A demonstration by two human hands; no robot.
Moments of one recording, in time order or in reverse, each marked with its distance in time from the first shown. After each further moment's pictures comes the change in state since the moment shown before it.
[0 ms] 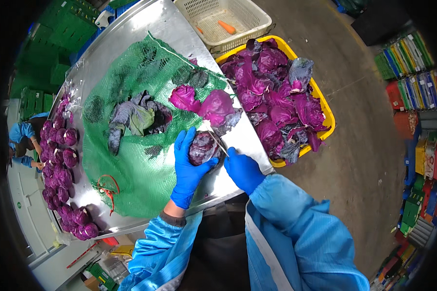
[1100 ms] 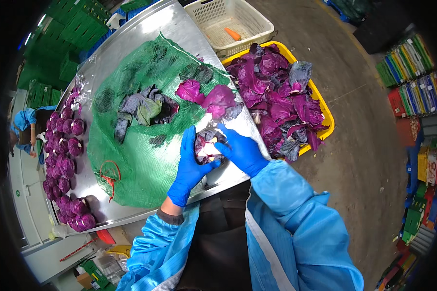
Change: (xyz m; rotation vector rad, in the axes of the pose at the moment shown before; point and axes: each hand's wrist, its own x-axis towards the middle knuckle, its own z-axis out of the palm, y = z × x) left_hand -0.033 -0.005 -0.007 0.046 -0.131 0.075; right_hand 0.007 -0.012 -0.034 0.222 -0.016 -0.221
